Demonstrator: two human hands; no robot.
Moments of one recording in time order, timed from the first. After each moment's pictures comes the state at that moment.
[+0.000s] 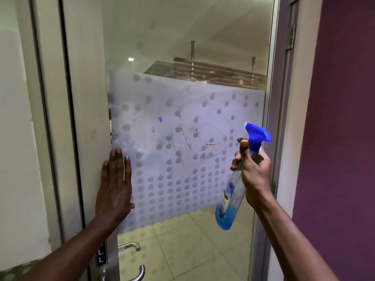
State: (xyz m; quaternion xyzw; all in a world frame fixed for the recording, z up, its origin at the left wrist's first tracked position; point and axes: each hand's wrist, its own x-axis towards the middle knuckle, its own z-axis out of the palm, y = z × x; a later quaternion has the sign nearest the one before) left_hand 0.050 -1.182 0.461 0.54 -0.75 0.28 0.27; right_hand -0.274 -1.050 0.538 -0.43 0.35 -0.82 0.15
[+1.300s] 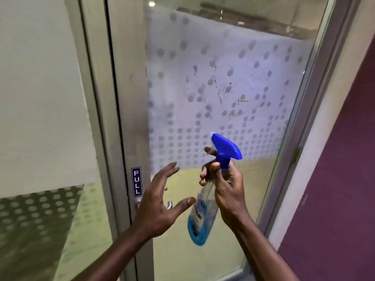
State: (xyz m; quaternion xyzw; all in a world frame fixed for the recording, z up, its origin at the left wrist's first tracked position) left_hand 0.067 -1.035 0.362 0.35 -0.77 -0.19 0.49; right_hand -0.119 -0.995 0.417 -0.52 0.34 -0.71 0.33
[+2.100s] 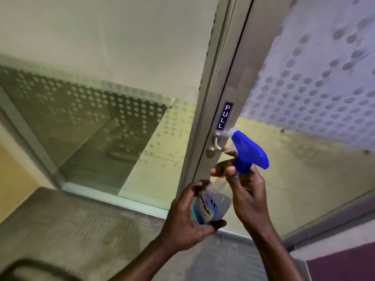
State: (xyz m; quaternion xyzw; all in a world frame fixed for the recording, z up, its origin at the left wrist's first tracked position) left_hand 0.123 -0.858 0.219 0.55 -0.58 -0.30 0.52; right_hand -0.017 -0.920 0.317 -0.61 0.36 -0.52 0.47
